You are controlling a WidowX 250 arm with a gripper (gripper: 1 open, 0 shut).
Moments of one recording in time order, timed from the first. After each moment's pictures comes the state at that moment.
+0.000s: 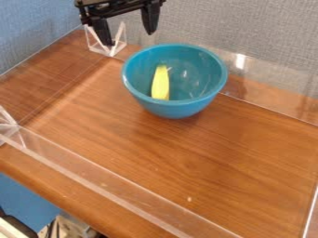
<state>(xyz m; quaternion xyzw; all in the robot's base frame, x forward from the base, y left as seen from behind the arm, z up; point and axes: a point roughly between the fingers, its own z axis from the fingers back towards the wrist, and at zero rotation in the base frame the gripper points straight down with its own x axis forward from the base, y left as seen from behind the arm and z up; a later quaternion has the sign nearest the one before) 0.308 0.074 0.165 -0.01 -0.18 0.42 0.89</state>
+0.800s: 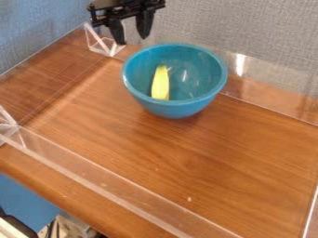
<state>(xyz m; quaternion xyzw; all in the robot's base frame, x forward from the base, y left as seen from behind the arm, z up) 0.341 0.094 0.136 0.01 -0.15 0.46 0.88</state>
